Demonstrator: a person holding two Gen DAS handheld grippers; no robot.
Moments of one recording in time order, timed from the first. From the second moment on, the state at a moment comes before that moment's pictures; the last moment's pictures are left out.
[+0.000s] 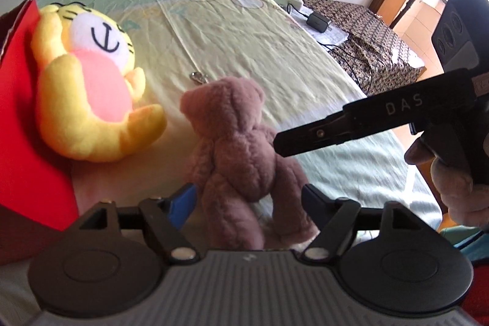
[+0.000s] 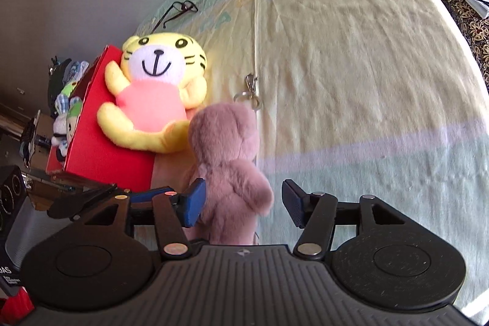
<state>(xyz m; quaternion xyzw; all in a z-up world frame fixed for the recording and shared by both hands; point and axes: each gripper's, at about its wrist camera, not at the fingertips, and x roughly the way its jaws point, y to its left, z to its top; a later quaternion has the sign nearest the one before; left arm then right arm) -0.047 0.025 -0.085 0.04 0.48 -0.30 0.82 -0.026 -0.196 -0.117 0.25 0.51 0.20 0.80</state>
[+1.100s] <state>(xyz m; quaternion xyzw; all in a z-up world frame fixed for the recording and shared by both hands) -0.059 0.038 -0.061 0.07 0.45 -0.25 0.85 -0.003 -0.132 -0.106 0.29 0.52 0.33 0.73</state>
